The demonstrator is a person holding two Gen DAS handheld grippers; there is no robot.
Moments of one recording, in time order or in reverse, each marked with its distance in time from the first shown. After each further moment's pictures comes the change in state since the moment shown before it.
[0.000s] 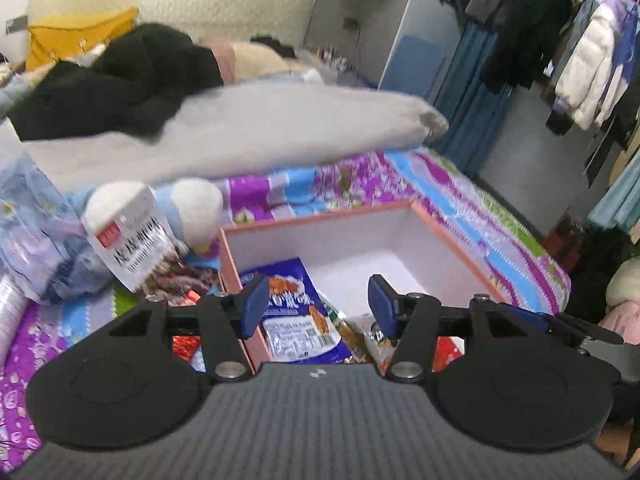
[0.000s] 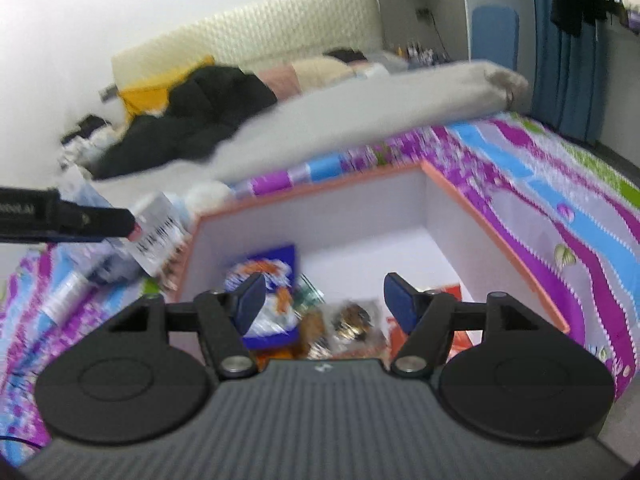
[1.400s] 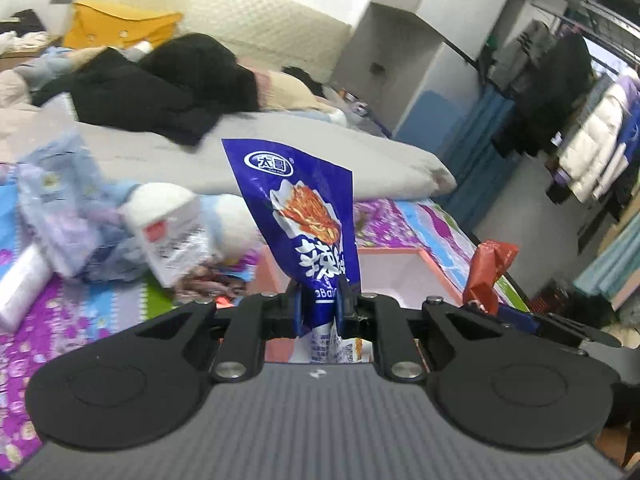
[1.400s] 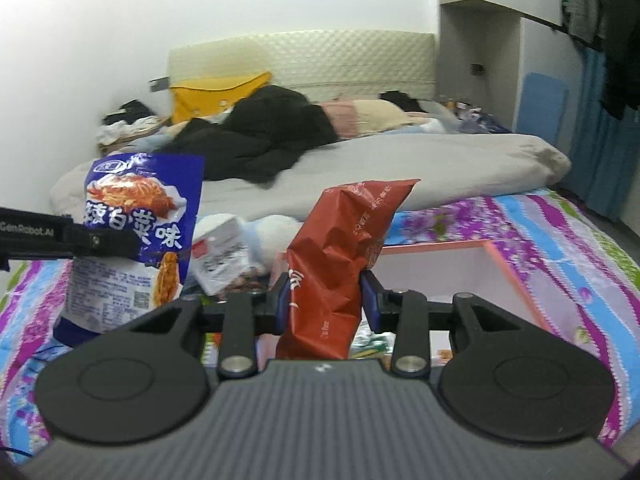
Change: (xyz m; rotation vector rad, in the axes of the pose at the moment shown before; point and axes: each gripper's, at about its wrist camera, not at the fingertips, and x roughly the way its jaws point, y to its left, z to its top) left arm -0.049 0.044 -0.006 -0.159 -0.091 -0.030; right arm -0.016 0.070 0.029 -0.179 -0.049 0.019
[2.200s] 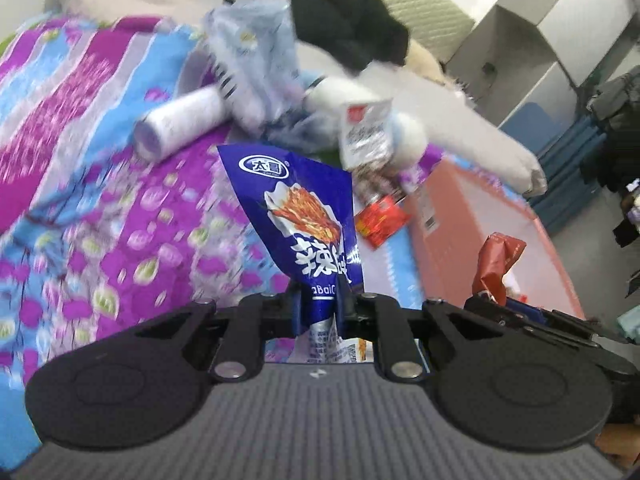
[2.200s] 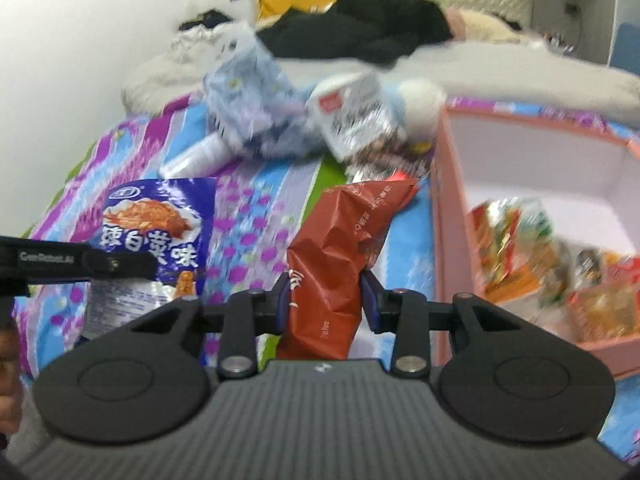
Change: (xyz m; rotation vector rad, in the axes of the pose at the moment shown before) left arm -0.069 0.175 -0.138 -0.280 0.061 0.193; right arm 0.043 0.129 -0.089 -0.092 0.212 0.232
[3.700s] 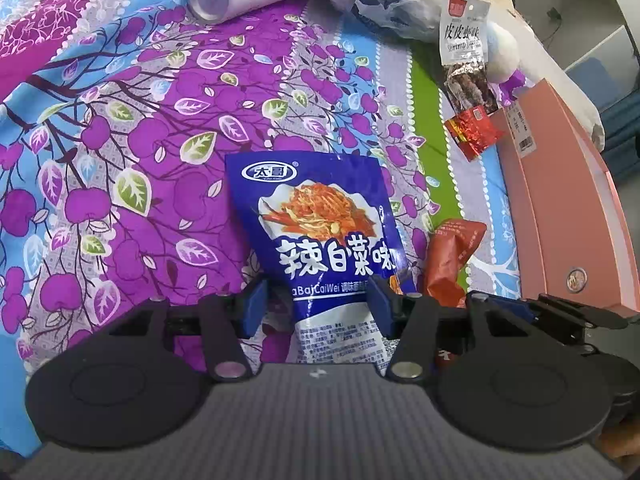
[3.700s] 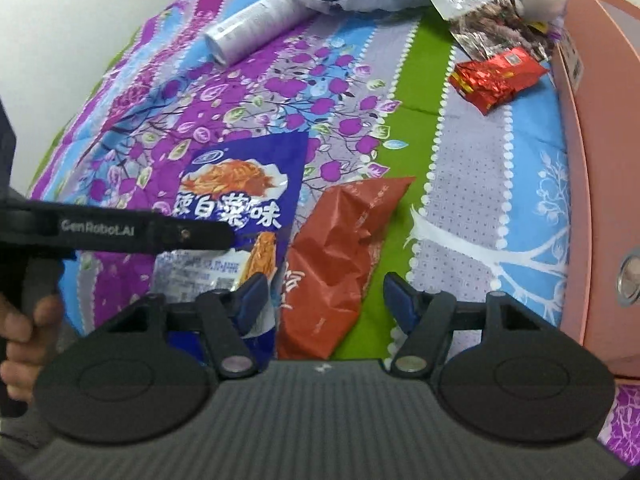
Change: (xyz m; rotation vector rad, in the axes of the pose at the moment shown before) left arm 0.074 0.065 -0.045 -0.102 0.284 0.126; right arm 0.101 0.036 -0.045 -0.064 0.397 0.216
